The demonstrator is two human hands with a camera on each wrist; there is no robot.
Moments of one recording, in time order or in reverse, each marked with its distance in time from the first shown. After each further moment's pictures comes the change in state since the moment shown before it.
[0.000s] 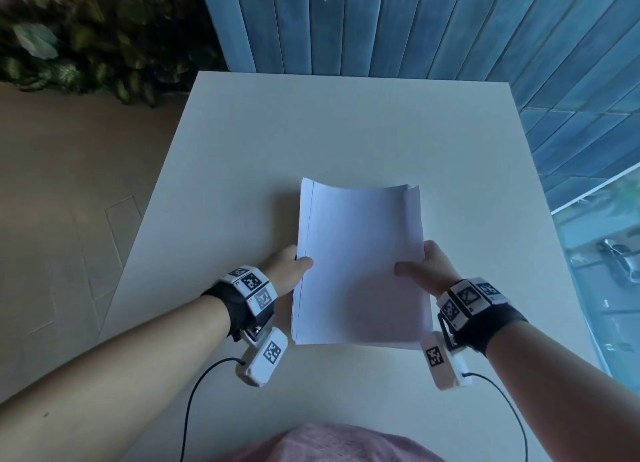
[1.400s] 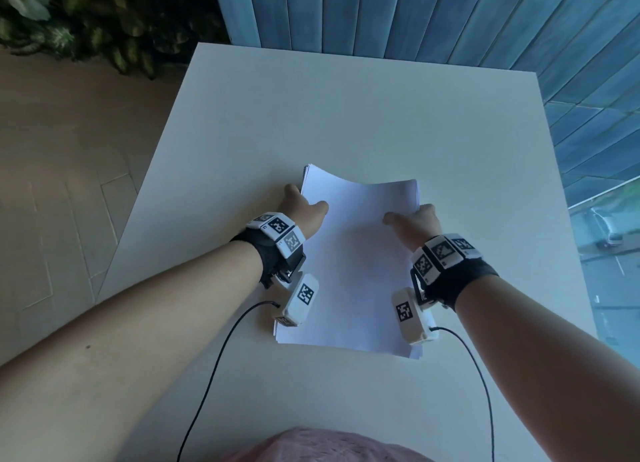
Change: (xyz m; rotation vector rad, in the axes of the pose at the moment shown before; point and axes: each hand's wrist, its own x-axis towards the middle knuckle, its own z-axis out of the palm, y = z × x) left_hand 0.056 0.059 -0.017 -0.131 0.235 -0.079; right_hand 0.040 -0.071 0.014 -0.011 0.175 0.129
